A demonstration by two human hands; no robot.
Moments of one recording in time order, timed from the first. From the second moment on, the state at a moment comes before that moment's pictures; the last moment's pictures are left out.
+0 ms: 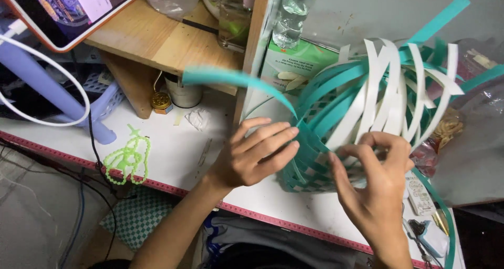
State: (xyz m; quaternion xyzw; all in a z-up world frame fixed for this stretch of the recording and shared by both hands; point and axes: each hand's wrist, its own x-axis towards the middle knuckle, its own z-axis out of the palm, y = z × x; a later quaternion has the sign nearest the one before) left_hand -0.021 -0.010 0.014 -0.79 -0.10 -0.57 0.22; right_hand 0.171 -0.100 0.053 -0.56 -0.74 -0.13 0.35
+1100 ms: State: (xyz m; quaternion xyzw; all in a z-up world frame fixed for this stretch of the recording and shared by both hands) left_hand -0.021 -0.025 0.011 -0.81 -0.06 -0.56 0.17; right_hand 0.177 -0.127 0.026 -0.56 -0.72 -0.18 0.37
